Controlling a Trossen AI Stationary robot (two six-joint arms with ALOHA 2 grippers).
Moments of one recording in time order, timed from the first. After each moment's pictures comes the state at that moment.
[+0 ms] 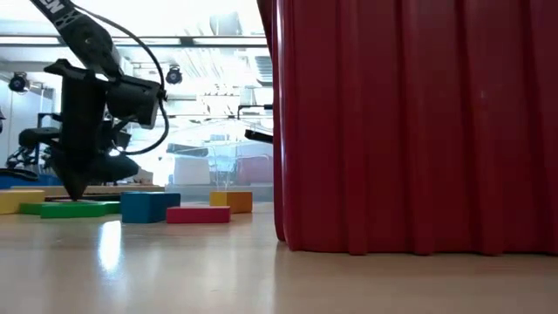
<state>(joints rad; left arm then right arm) 0.33 1.31 0.54 -0.91 -0.45 -1.05 -0.50 0.08 0.39 -0.02 -0.14 -0.04</state>
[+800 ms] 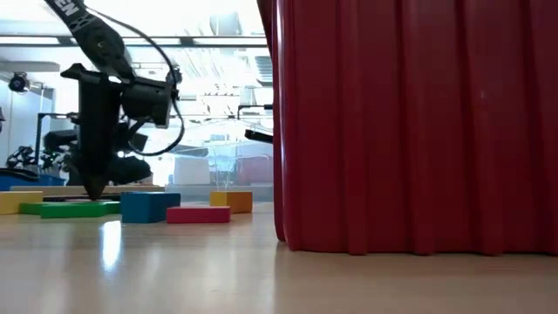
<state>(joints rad) 0.31 1.42 0.59 -0.83 -0.44 -0.94 -0.50 0.10 0.39 -0.02 -0.14 -0.07</state>
